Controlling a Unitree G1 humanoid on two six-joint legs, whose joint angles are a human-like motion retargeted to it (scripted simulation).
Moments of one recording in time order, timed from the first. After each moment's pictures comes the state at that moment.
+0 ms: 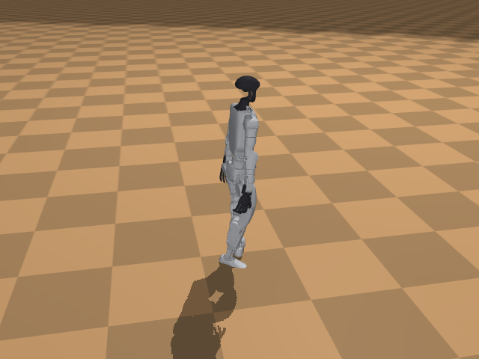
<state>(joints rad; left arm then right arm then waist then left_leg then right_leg) 0.07 0.17 0.46 1.50 0.38 0.05 -0.11 0.04 -0.25 -0.15 1.56 -0.35 0.16 0.13 -0.17 -0.16 -0.05 -0.14 0.03 1.05 0.15 -0.18 0.09 0.02 -0.15 -0.89 0.09 -0.21 0.09</state>
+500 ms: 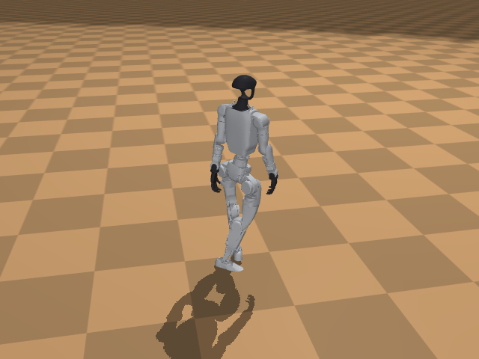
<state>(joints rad) 0.22 0.02 0.68 1.55 0.30 0.04 -0.10 -0.11 -0.07 -0.01 1.27 -0.36 0.05 0.21 0.01 -0.15 -0.08 -0.09 -0.10 0.93 0.07 -0.10 0.06 0.15 -0.17 -1.15 0.11 -0.17 0.20</state>
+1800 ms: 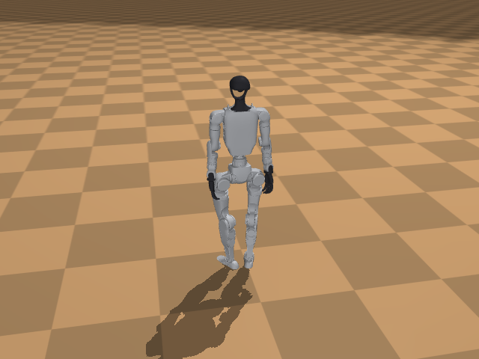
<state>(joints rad) 0.04 0.08 0.26 1.56 0.51 0.06 -0.14 -0.01 -0.11 -0.04 1.54 -0.47 0.14 0.16 -0.13 0.00 -0.14 -0.11 -0.02 0.41 0.02 -0.02 0.05 -0.08 -0.01 -0.38 0.04 -0.15 0.02</state>
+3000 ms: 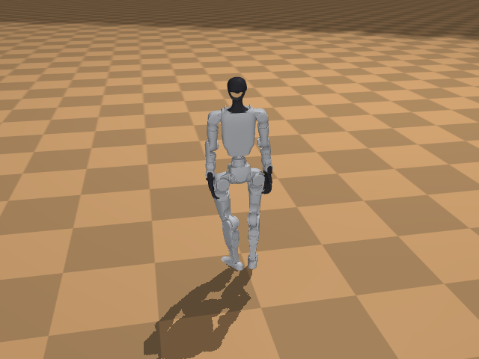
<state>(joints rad) 0.06 0.09 0.35 1.59 0.47 0.07 -0.17 -0.01 -0.10 -0.01 1.54 -0.48 0.13 0.17 -0.18 0.02 -0.19 -0.04 -0.04 0.47 -0.05 -0.05 0.04 -0.09 -0.01 -0.35 0.05 -0.07 0.02</state>
